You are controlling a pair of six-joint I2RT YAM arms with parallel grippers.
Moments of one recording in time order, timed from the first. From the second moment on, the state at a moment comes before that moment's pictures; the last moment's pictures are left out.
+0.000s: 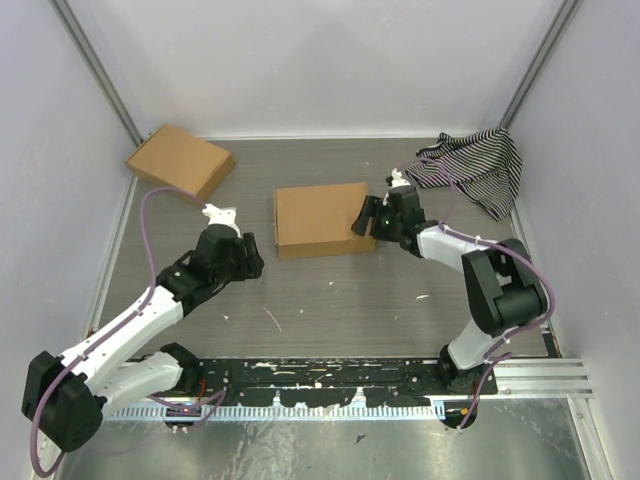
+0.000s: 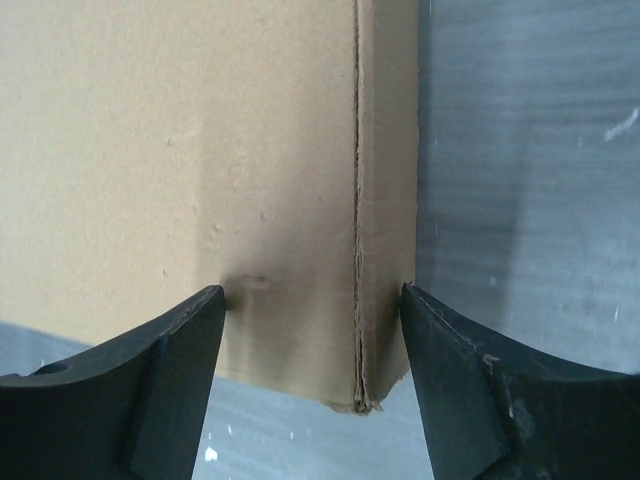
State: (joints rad) left arm -0.59 0.99 0.66 -0.38 -0.20 -0.53; right arm 0.33 1.67 0.89 0.10 -0.13 0.49
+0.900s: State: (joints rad) left arm -0.59 0.74 0.60 -0.51 -0.25 -0.58; right arm 0.34 0.91 0.69 -0.27 0.11 0.45
